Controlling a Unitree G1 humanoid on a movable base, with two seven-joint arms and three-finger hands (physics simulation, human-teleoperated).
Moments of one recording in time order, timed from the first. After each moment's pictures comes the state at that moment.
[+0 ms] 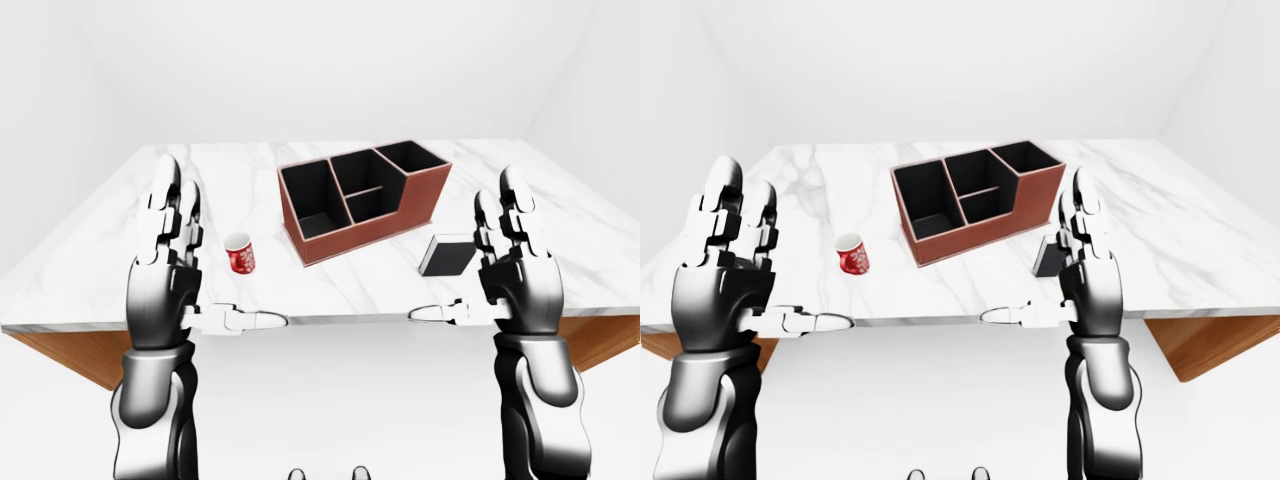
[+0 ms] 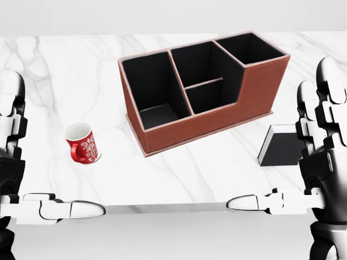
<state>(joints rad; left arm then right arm) 0.02 0.05 0.13 -0.70 0.01 0.09 -0.15 0.03 -0.06 -0.17 -0.63 0.03 0.09 0.14</state>
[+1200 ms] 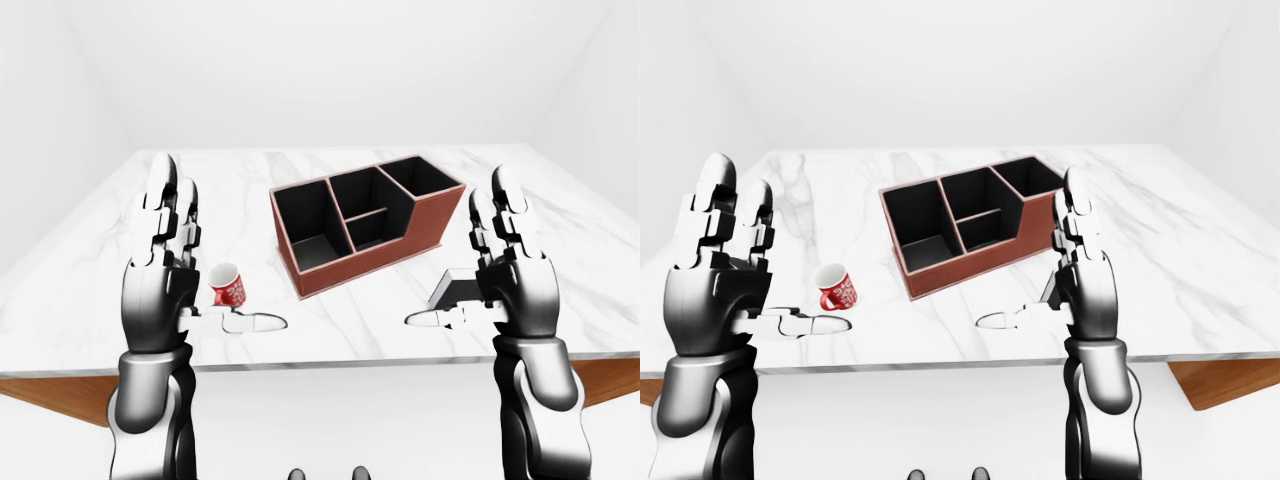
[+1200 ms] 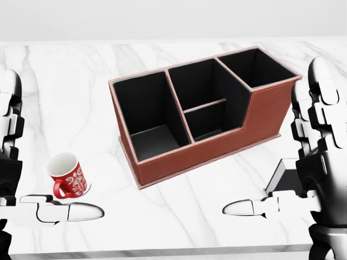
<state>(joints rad) 0.02 0.05 0.13 -0.73 0.00 0.09 -0.15 0.04 -0.05 -0.16 -0.66 -0.02 0.09 0.18</state>
